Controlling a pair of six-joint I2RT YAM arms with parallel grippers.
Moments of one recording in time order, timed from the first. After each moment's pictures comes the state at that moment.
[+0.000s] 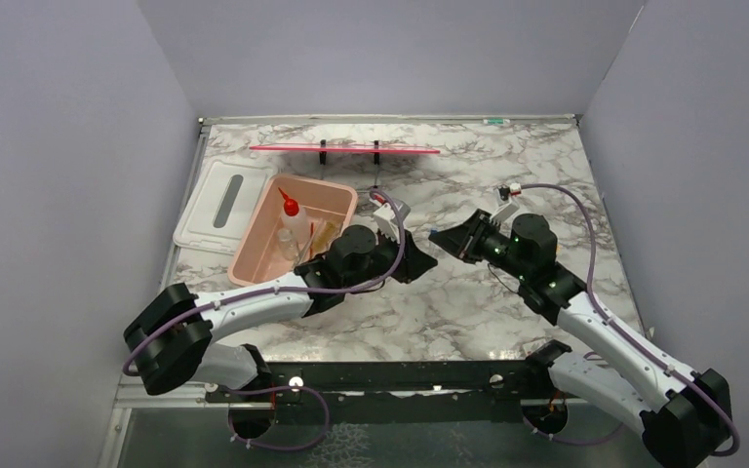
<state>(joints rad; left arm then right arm) -0.97 1.32 0.72 0.40 0.12 -0.62 0.54 0.88 0.57 0.09 -0.25 0.85</state>
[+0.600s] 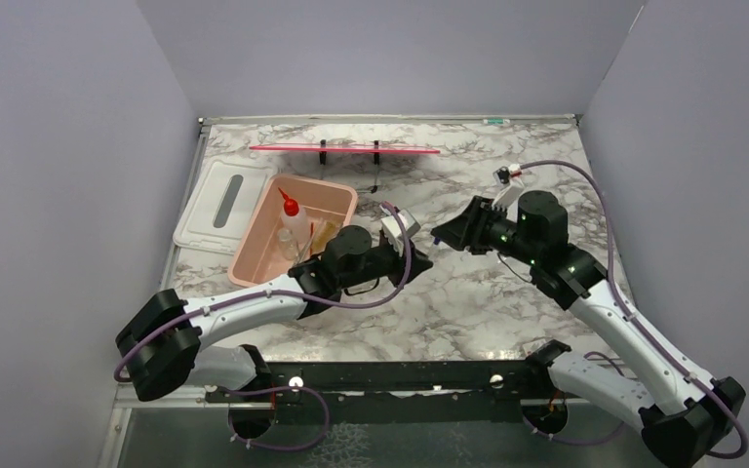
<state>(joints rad) -0.98 1.28 0.72 0.38 0.20 -0.24 0.54 0.88 0.82 -0.26 -0.26 0.68</state>
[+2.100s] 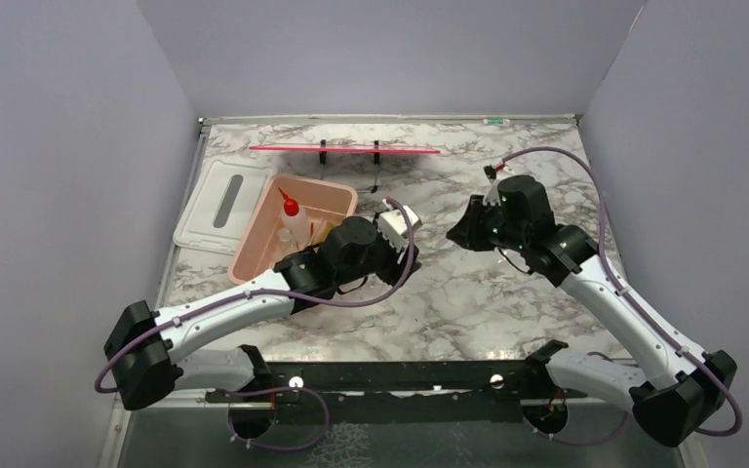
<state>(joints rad) -1.00 1.21 0.86 -0.02 0.02 -0.08 0.54 1.05 1.01 -0.59 -0.15 0.49</state>
